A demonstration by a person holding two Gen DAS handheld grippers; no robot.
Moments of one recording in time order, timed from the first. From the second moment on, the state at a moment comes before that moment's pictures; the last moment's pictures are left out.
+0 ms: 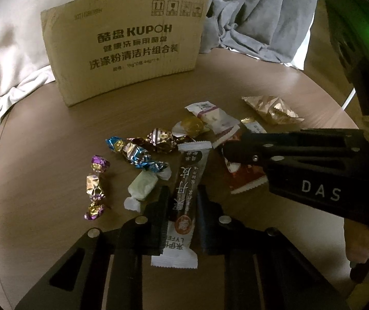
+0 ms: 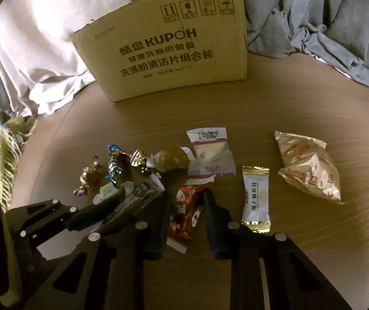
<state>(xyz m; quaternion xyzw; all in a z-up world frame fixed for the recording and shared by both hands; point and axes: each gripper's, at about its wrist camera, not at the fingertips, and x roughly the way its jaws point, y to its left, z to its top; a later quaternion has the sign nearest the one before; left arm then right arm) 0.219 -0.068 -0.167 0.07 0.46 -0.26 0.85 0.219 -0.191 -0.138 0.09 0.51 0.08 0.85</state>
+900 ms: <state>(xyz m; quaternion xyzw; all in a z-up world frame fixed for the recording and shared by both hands) 0.204 -0.032 -0.127 0.00 0.43 -0.21 0.88 0.209 -0.187 -0.144 0.06 0.53 0.07 0.85</state>
